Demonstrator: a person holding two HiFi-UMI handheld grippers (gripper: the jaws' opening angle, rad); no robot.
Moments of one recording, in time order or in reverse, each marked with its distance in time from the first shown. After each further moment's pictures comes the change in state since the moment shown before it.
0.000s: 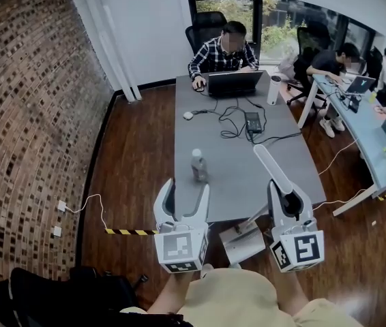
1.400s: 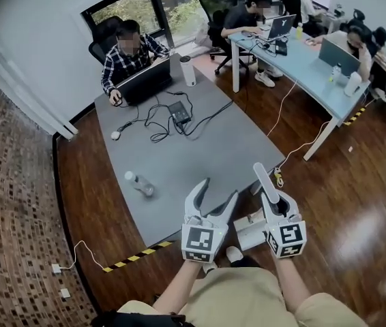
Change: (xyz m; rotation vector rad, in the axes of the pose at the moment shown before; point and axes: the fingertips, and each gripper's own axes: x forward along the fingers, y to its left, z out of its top) left arm 0.066 -0.258 -0.107 0.081 0.116 -0.762; right arm -0.131 -0.153 -0.183 0.017 0.384 -0.398
